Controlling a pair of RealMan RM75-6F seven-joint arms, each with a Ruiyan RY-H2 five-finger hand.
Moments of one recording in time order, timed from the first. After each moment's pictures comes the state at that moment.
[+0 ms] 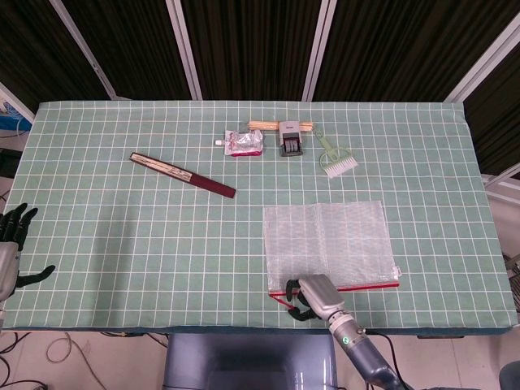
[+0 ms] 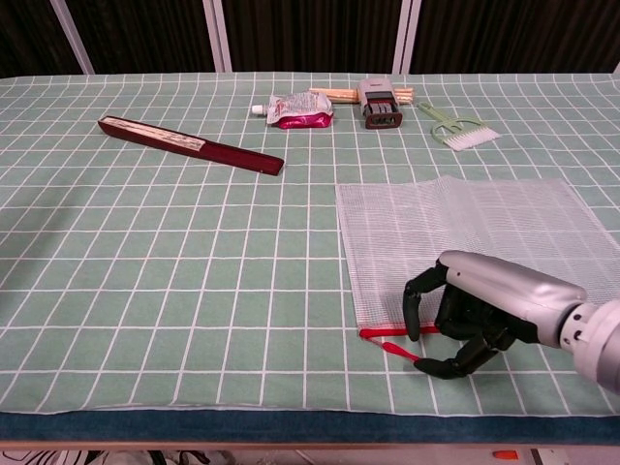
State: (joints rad) left arm -0.15 -1.13 -0.09 -1.58 1.39 1.41 0.02; right arm 0.47 -1.63 0.02 -1.70 -1.20 1.03 -0.24
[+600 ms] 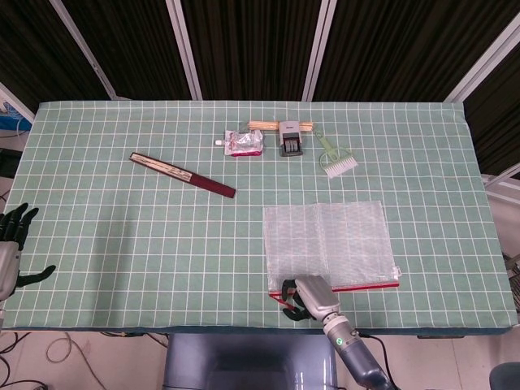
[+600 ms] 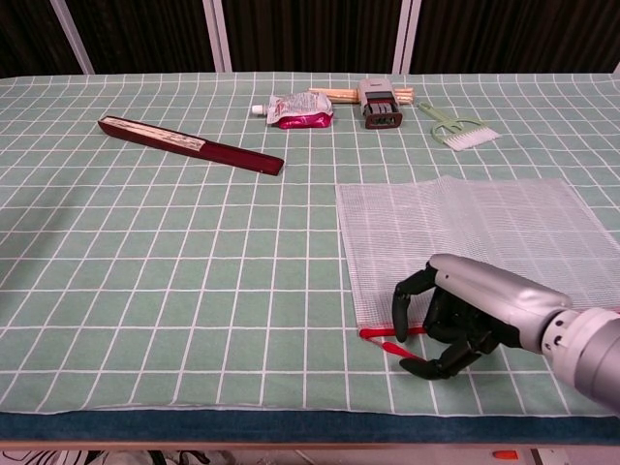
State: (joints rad) left arm -0.15 -1.13 -0.09 -1.57 1.39 1.40 0.01; right arm 0.46 -1.69 0.04 -1.70 -1.15 1.05 -0.27
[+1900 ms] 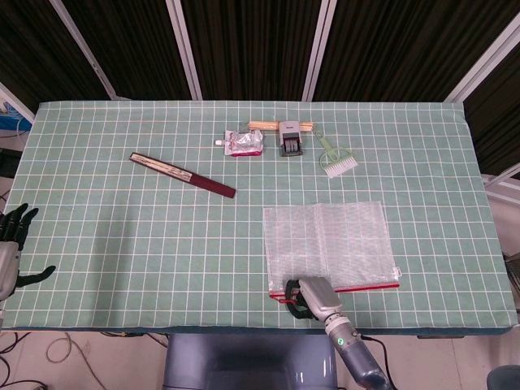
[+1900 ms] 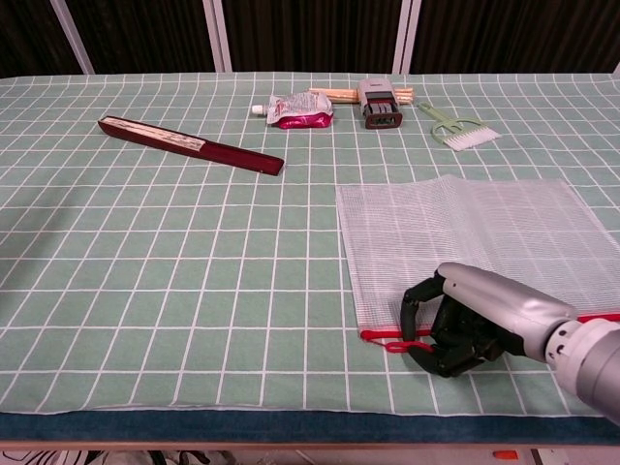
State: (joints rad) left arm -0.15 -1.12 -0.09 -1.58 1.39 1.40 0.01; right arm 0.44 -1.70 0.03 -1.67 -1.13 1.05 -0.28
